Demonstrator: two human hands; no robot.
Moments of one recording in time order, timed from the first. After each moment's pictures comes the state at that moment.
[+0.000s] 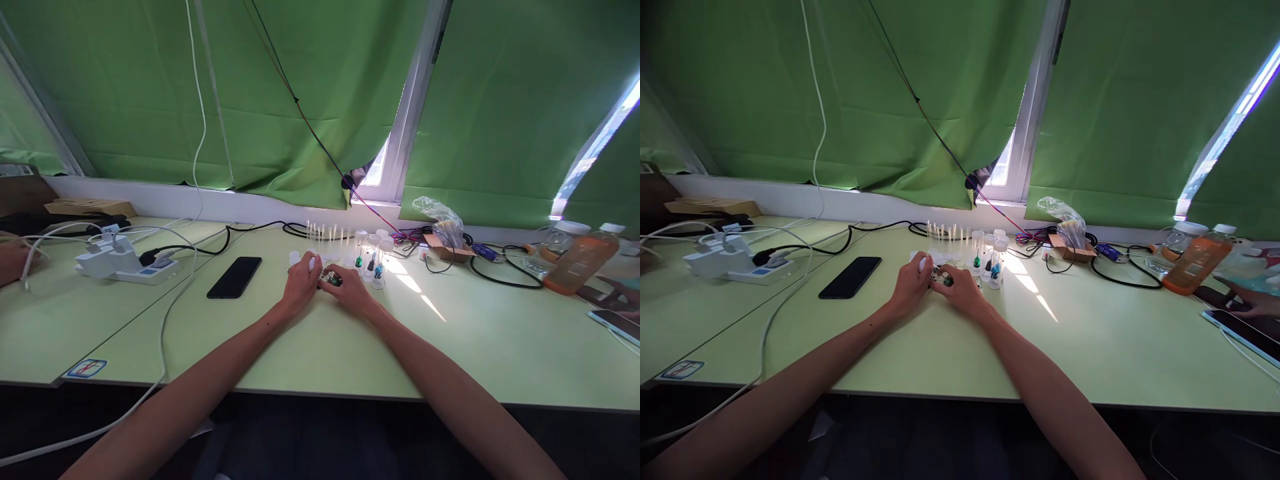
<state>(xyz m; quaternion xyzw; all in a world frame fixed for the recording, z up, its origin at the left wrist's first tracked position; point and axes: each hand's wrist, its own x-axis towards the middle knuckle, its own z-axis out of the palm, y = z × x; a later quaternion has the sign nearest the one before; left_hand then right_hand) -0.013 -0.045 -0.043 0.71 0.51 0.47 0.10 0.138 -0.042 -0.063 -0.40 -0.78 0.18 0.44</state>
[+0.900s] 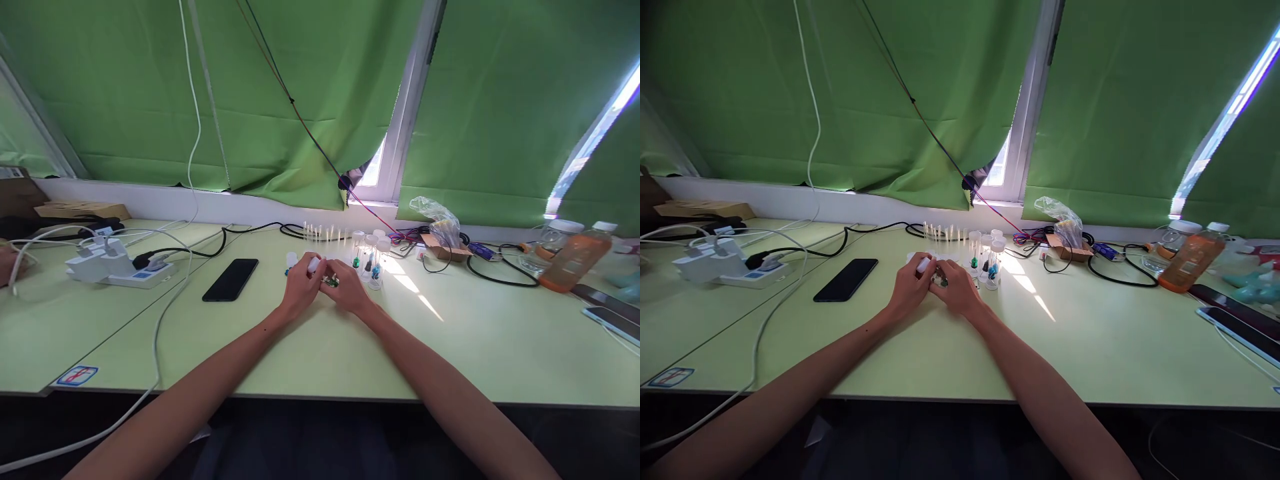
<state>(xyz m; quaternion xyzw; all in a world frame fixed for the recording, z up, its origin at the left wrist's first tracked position) -0.006 -0.051 -0.043 0.71 0.45 0.53 0.14 0.134 -0.043 -0.058 -0.36 -0.80 0.05 0.48</state>
